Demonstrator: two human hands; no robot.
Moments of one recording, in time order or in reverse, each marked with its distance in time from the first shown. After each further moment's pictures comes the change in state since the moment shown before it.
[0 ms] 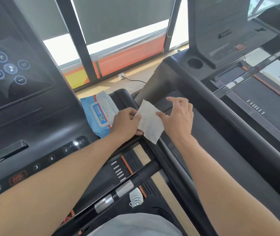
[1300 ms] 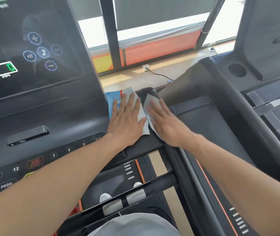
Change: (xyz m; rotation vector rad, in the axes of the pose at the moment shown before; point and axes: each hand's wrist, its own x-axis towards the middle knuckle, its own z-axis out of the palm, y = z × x) left_hand 0.023 -0.048 -0.050 1.108 0.114 0.131; right_hand 0.044 -0.020 0.081 -0.256 -0.511 -0.964
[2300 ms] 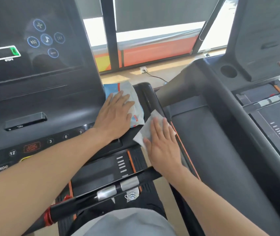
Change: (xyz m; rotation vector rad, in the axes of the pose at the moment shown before) left_hand -0.030 -0.016 -0.019 -0.167 0.192 0.129; right_hand -0.071 -0.081 0.043 -0.059 0.100 0.476
